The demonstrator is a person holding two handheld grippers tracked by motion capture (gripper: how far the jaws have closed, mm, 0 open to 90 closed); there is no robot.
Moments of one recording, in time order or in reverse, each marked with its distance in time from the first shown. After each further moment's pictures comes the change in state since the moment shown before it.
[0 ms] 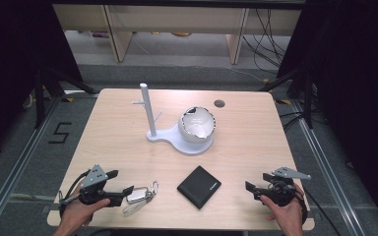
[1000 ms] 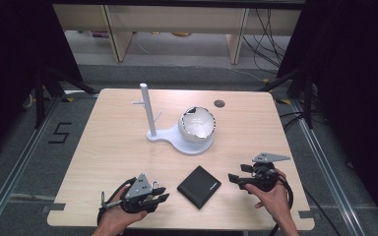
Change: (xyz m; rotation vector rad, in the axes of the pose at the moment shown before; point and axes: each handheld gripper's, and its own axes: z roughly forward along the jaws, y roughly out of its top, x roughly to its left) left arm -0.093 0.026 0.056 0.075 -0.195 0.152; right arm 0.029 0.048 0.029 0.070 0.187 -0.127
